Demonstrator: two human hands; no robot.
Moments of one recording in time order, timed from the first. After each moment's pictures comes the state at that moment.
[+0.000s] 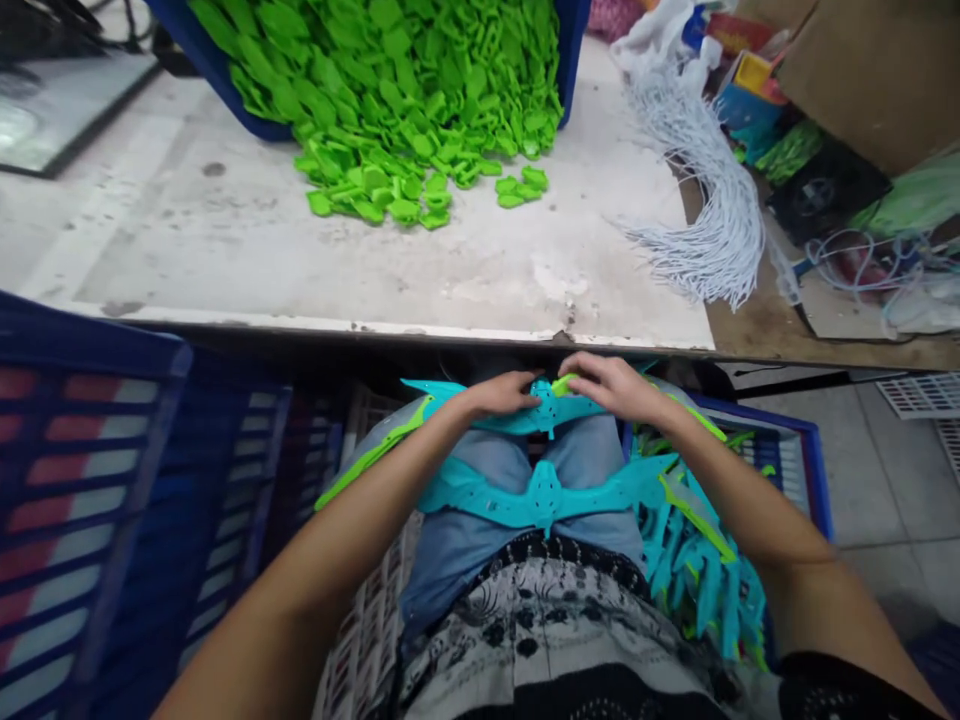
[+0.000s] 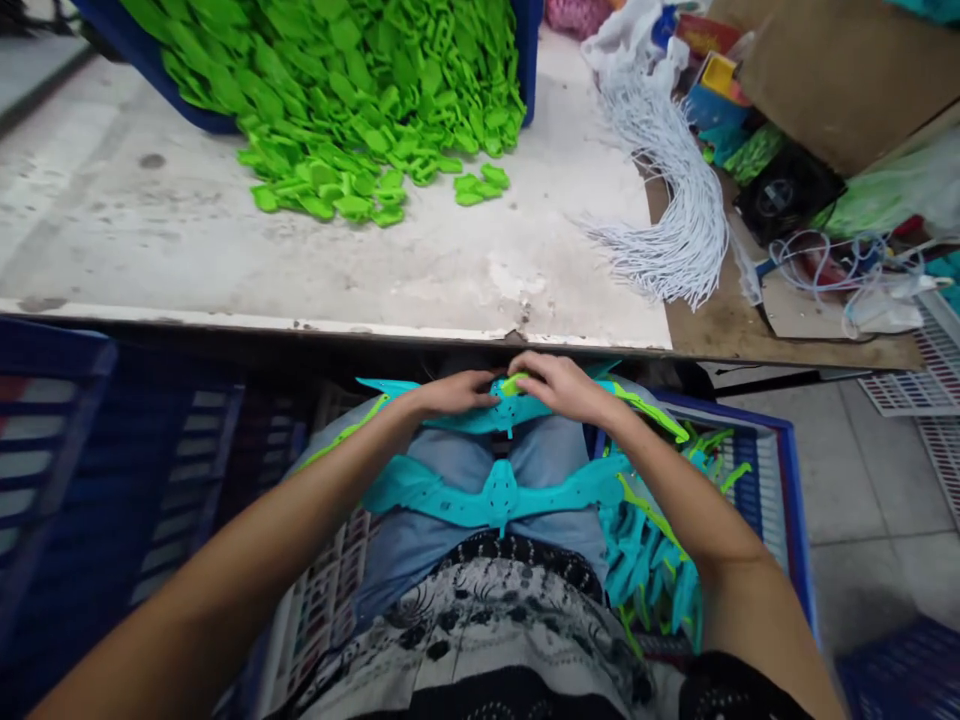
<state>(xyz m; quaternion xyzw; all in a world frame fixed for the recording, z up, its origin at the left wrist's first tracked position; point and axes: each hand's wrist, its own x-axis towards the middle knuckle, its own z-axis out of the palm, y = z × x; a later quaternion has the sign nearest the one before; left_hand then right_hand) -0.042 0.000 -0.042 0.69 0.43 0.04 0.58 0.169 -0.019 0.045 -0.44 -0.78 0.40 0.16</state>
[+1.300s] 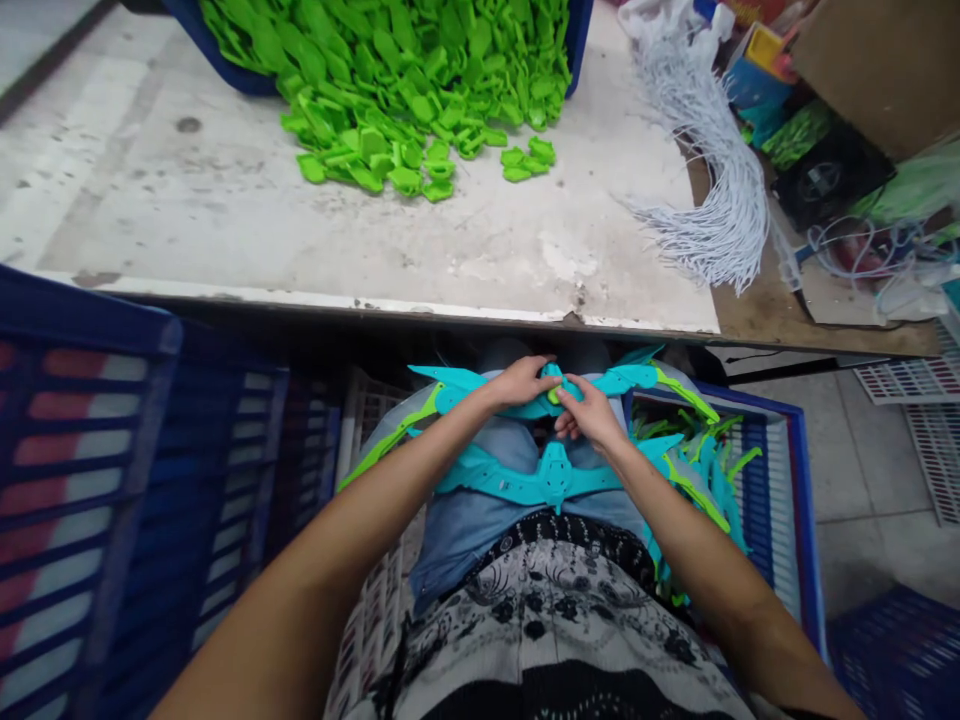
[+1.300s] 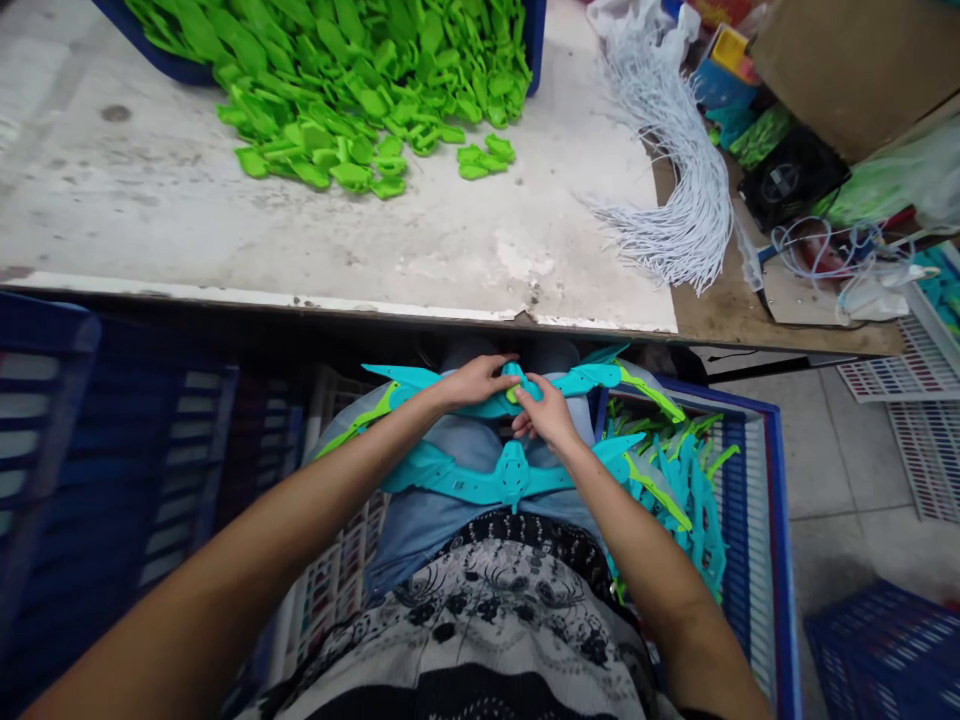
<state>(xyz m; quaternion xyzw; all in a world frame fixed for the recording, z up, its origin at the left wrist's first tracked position) -0.024 -0.012 -0.049 0.71 0.45 0.10 0.54 0.121 -0.087 -0.024 -0.69 -0.33 0.59 0.24</state>
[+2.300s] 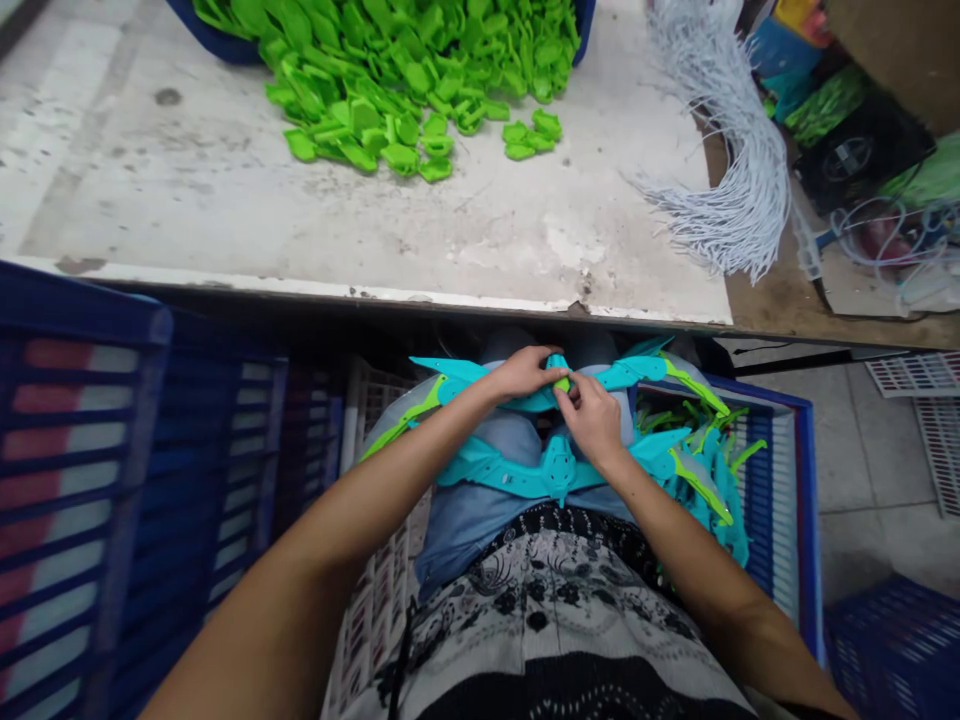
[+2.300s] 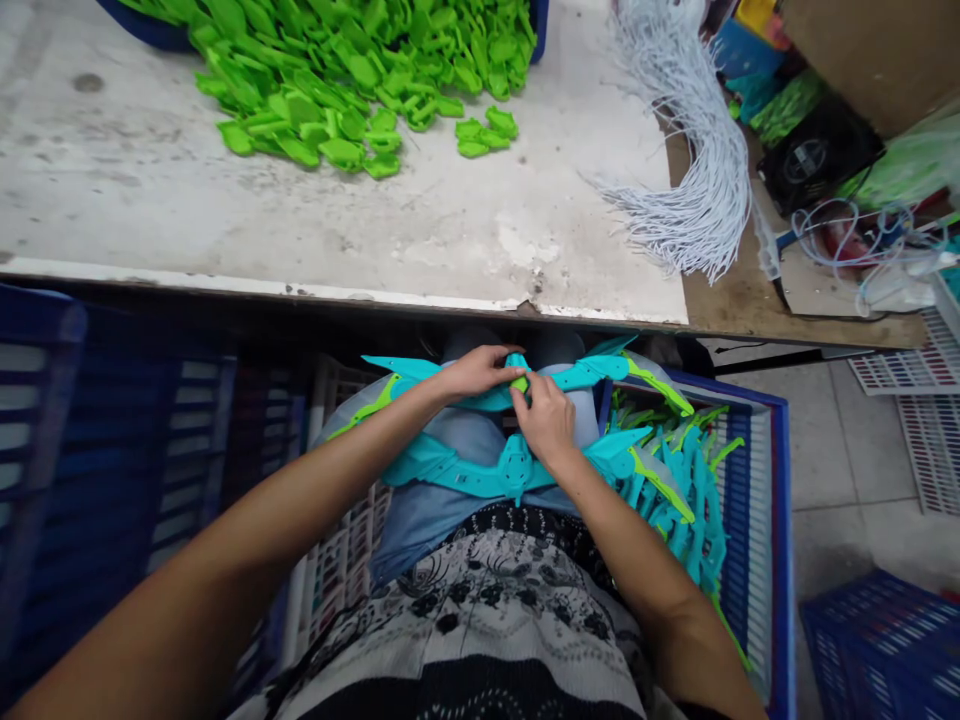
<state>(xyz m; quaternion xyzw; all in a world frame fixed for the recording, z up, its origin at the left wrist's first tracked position) -0.024 -0.012 -0.050 0.67 0.44 0.14 0.58 0.117 -0.102 -0.031 -0.71 -0.68 0.14 0.15</state>
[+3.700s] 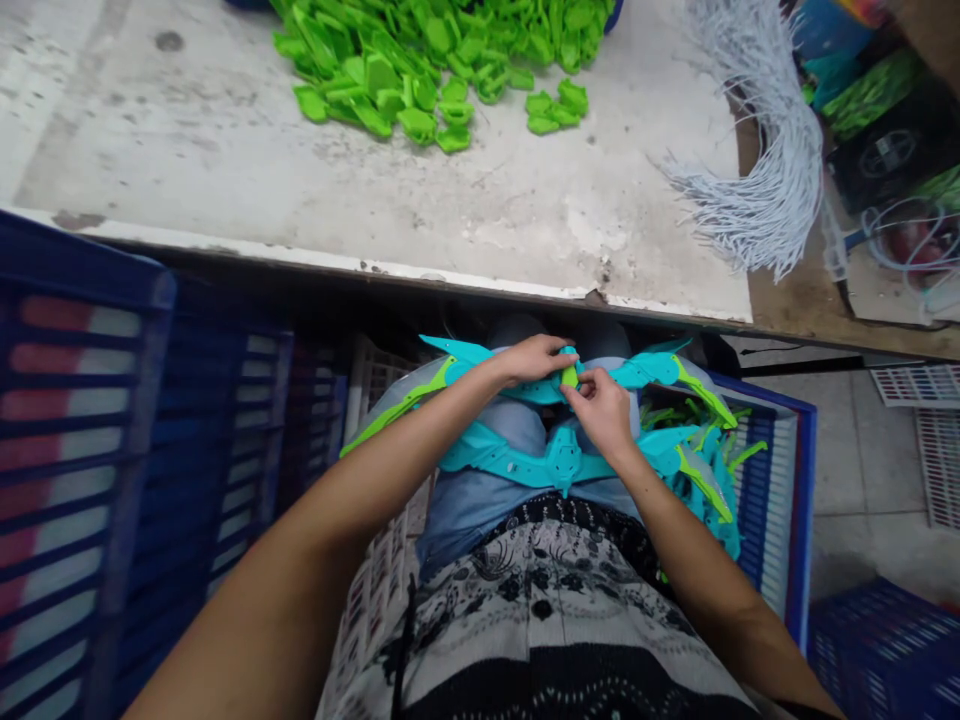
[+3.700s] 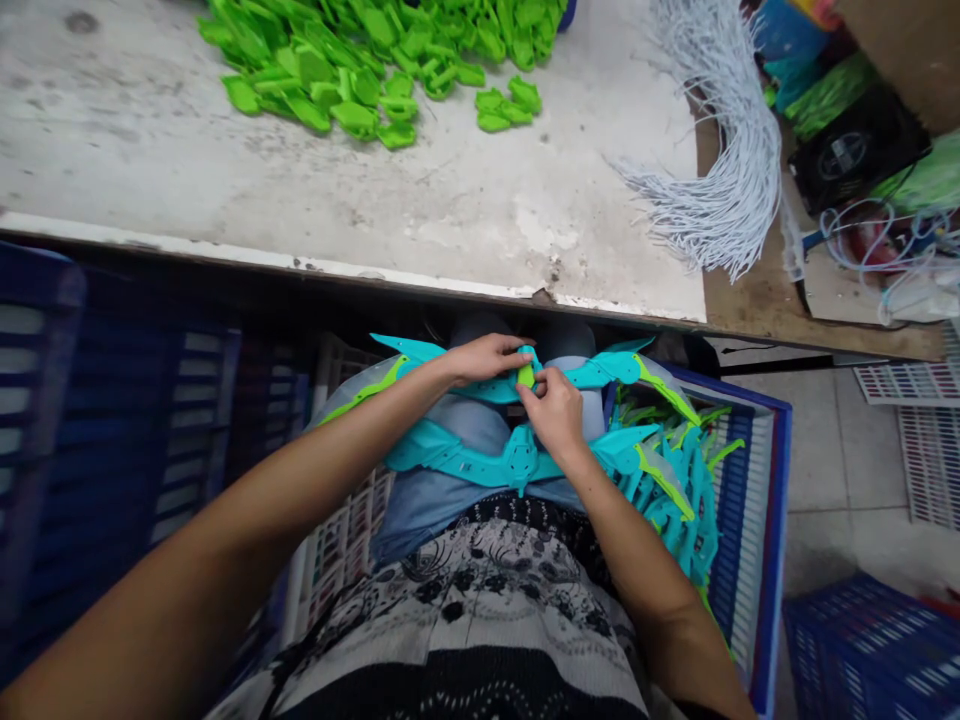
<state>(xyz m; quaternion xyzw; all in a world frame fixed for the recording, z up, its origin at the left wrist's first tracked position) -0.026 -0.012 -0.043 0.64 0.44 0.11 0.62 0.120 -0.102 -0.036 -0.73 -0.60 0.23 0.21</state>
